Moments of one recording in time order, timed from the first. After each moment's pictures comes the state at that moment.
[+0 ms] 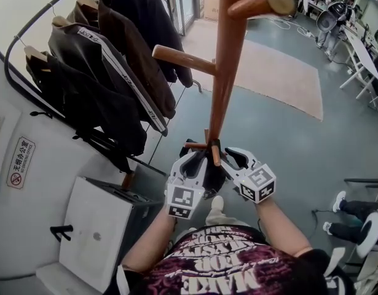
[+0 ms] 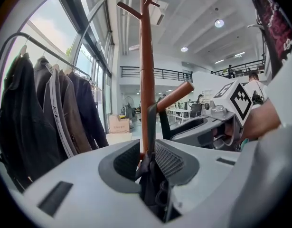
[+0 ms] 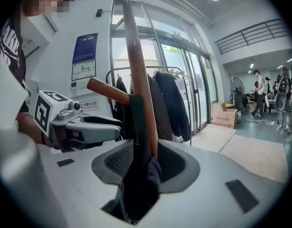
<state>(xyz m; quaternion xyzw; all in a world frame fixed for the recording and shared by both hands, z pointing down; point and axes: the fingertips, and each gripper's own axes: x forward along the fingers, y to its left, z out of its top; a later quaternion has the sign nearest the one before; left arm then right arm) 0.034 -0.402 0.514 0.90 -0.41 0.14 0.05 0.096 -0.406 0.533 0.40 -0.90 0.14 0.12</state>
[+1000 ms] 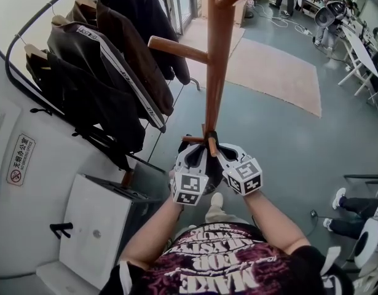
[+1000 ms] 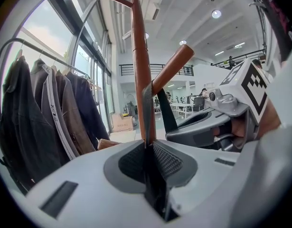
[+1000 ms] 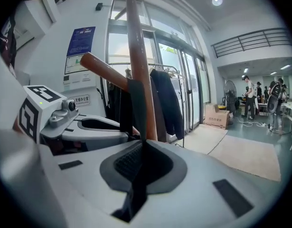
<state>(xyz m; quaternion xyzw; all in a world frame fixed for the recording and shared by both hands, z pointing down) 0.050 -0.415 0.550 0.89 -0.43 0.17 0.03 0.088 -0.415 0.554 0.44 -0.88 0.13 0.14</state>
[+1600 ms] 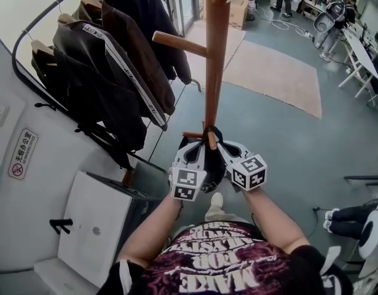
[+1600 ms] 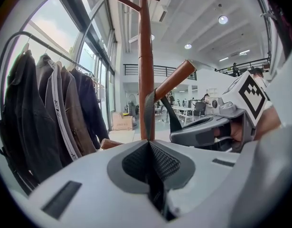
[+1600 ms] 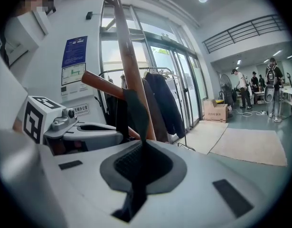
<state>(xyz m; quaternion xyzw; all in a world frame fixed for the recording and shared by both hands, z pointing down) 0.044 -0.407 0.536 0.89 -0.43 0.15 0.06 0.099 -0.407 0.547 0.45 -0.87 0.17 0.10</state>
